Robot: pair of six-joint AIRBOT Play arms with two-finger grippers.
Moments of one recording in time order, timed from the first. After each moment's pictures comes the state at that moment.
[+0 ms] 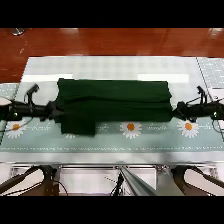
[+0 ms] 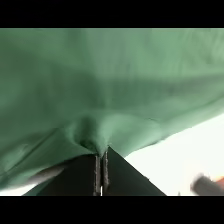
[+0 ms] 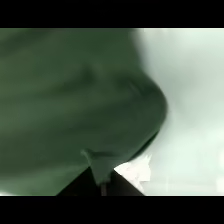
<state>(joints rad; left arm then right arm) 0.31 -1.21 0.71 0.70 -1.21 -1.15 -0.41 -1.25 0.76 -0.89 1.15 1.28</state>
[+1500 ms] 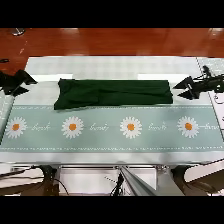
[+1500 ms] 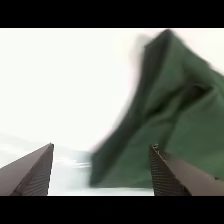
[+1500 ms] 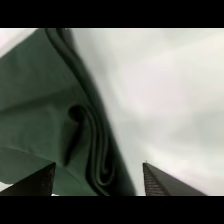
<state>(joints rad) 0.39 -1.41 1.24 1.04 -1.13 -1.45 -0.44 -1.81 1.39 -0.84 1.28 1.32</state>
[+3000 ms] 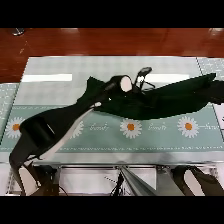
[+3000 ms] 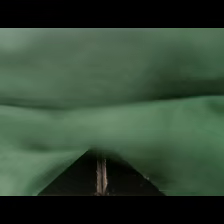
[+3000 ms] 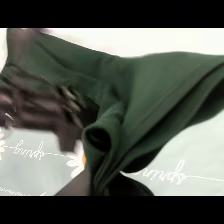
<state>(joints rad) -0.84 -1.96 1.79 0.88 -0.91 -1.58 -0.32 -0.77 1.12 -0.97 1.47 1.41</state>
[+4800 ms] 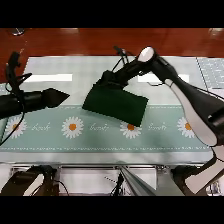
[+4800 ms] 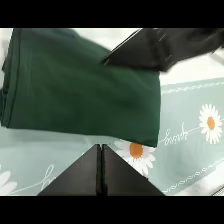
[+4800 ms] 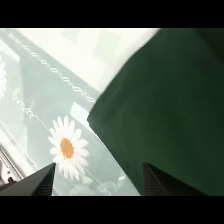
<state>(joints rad) -0.05 -0.72 0.78 0.81 -1.02 -1.38 0.39 -1.83 1.73 -0.74 1.21 1.49</state>
